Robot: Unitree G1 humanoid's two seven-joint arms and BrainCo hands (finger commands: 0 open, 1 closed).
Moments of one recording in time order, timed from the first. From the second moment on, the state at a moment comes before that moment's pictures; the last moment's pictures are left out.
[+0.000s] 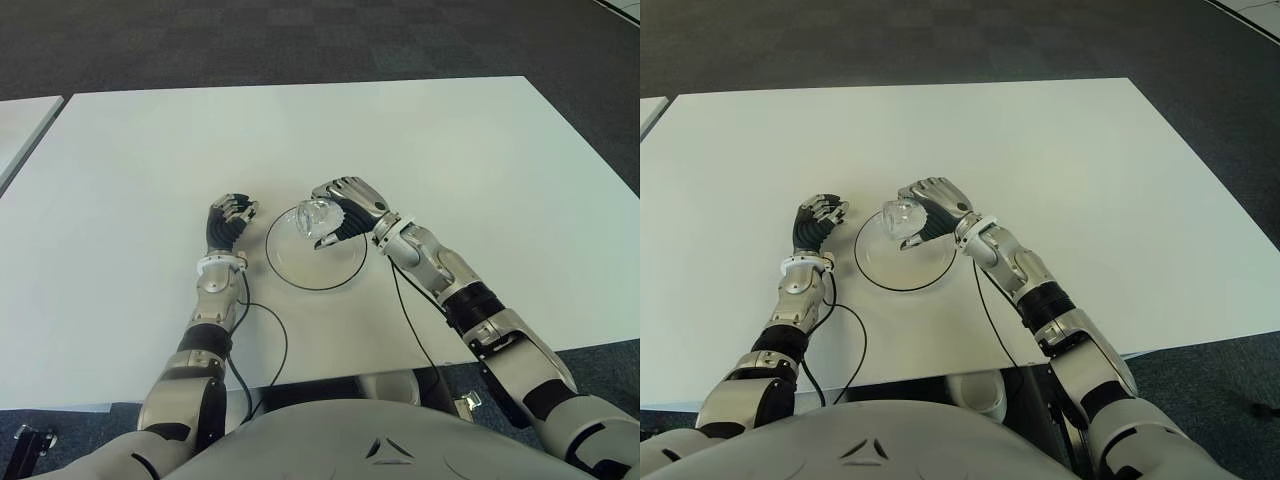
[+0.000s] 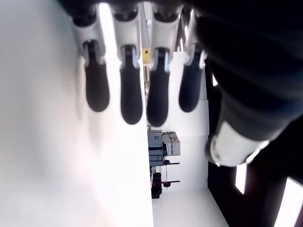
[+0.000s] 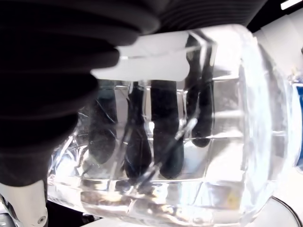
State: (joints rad) left arm -0.24 0.07 0.15 0.83 0.00 -0.42 0.13; right arm -0.47 -0.32 0.50 0.43 -0.75 -0.46 -0.12
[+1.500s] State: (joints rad) left arm -0.25 0.08 0.14 0.84 0.02 -0.40 0.14; right arm -0.39 -0.31 0.37 0.31 -0.49 -0.56 0.06
